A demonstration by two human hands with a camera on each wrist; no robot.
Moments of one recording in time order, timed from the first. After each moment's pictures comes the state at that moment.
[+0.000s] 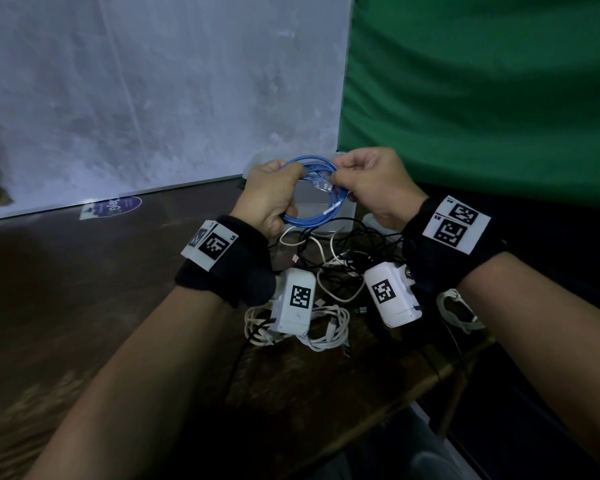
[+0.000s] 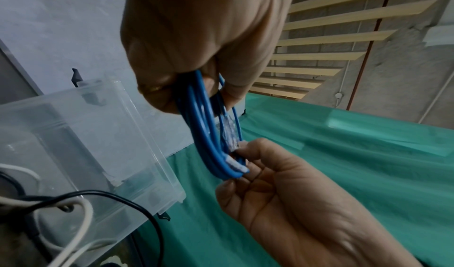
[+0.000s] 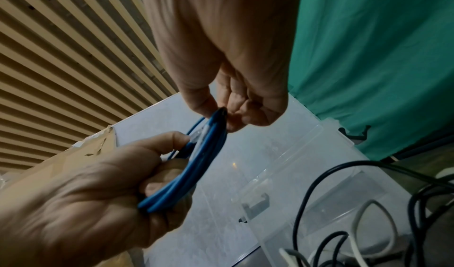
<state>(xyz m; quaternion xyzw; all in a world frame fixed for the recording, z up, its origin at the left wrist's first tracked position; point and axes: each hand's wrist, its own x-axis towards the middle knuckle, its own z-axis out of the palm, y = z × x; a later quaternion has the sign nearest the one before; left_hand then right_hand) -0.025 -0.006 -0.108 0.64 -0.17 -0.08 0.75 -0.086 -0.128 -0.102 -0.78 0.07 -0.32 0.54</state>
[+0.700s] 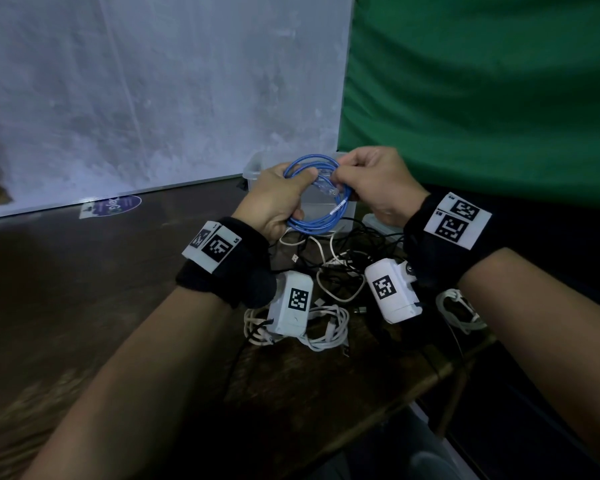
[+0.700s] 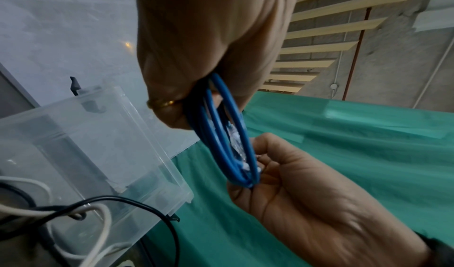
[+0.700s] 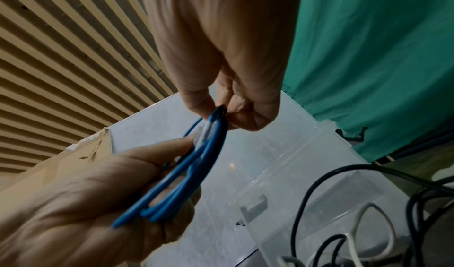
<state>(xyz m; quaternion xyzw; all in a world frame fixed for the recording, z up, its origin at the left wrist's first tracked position) -0.019 -0.011 -0.116 0.66 -0.23 -0.10 0.71 -0.081 -0.132 -0.102 -0.76 0.08 -0.31 0.57</state>
